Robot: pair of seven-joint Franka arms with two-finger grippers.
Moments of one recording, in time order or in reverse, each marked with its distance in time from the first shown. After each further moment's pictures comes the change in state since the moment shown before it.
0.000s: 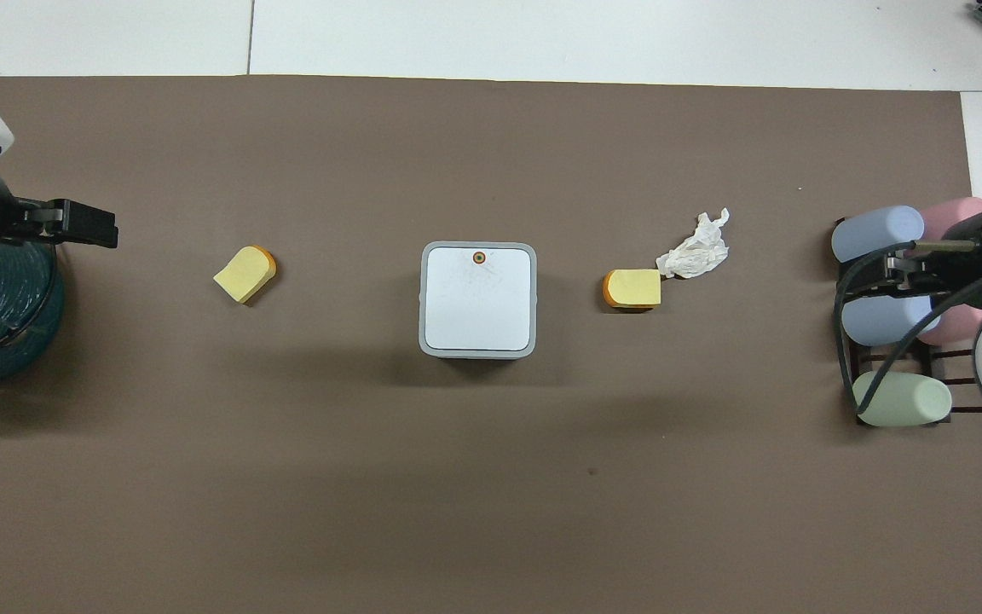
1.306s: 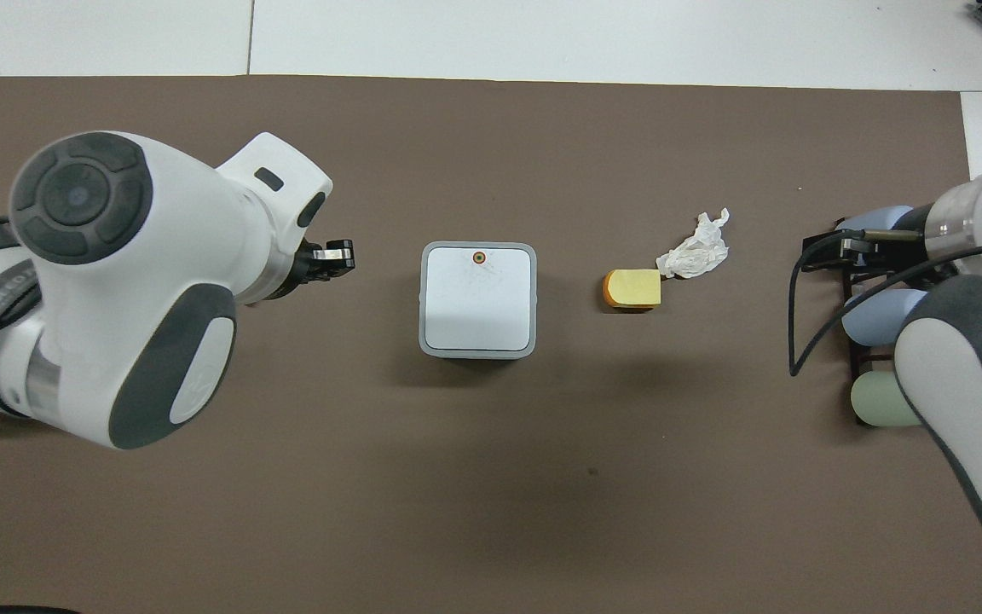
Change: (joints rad) left arm -0.369 0.043 -0.006 -0.119 -0.001 0.198 -0.543; right arm 0.011 0.020 0.000 -0.167 0.000 0.329 0.060
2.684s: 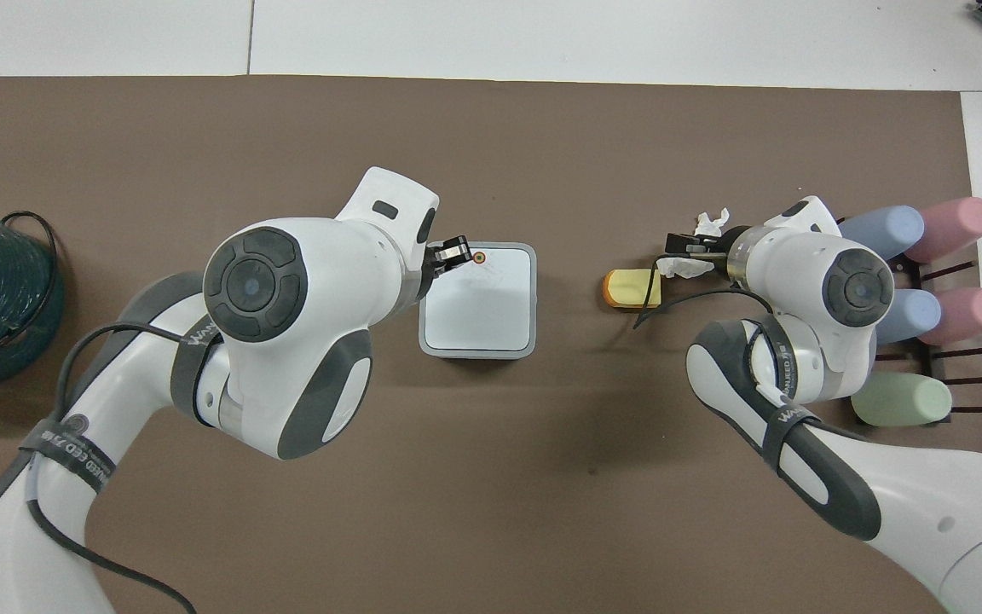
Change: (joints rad) left arm -0.146 0.133 -0.001 -0.102 -0.151 0.475 -0.258; right arm 0.080 0.319 0.000 -0.248 0.000 0.783 0.051
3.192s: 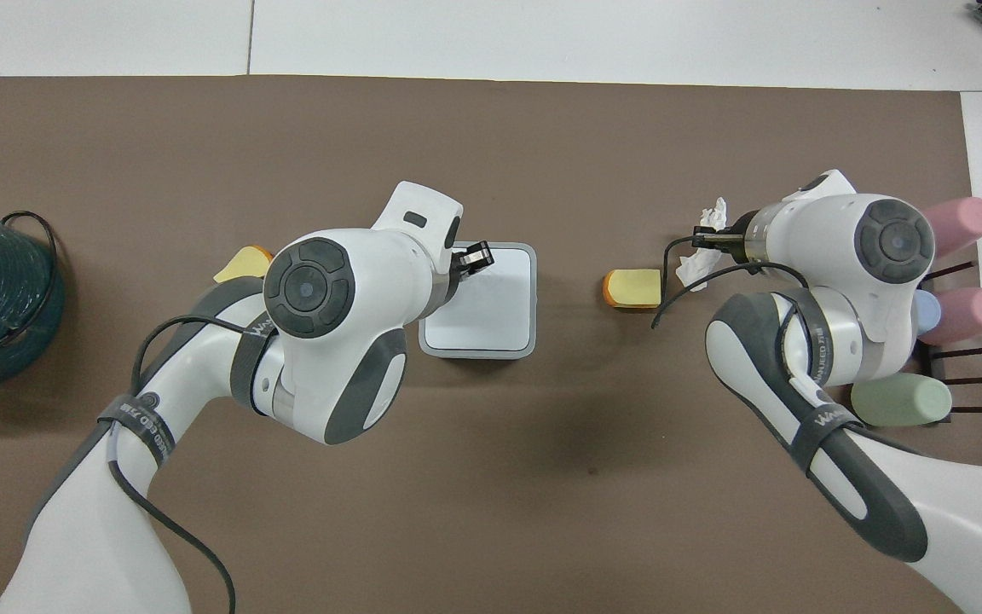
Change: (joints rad) left arm -0.020 0.061 0.000 -0.001 -0.003 0.050 -0.007; right arm 0.001 -0.040 0.001 0.141 0.000 -0.221 0.000
